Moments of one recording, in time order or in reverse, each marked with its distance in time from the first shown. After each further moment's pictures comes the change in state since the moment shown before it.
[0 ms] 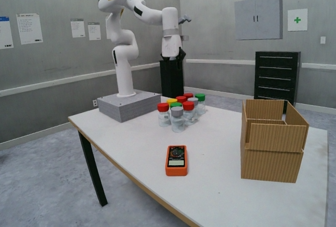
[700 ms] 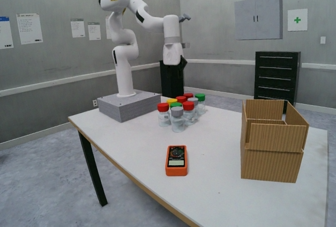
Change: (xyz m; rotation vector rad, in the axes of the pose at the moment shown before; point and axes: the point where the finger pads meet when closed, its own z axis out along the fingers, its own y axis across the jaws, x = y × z) arm 0.000 0.006 0.039 0.000 0.004 -0.005
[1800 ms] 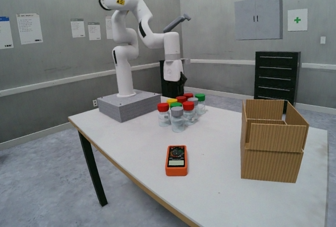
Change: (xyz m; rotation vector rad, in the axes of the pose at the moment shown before) arm -0.001 -0.005 0.078 -0.001 -0.004 0.013
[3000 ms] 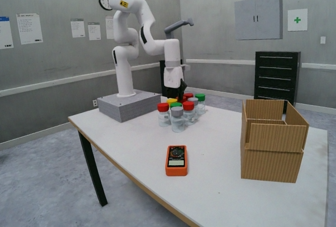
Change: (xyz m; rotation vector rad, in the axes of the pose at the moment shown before) arm 0.000 -0.001 0.034 0.002 0.000 0.000
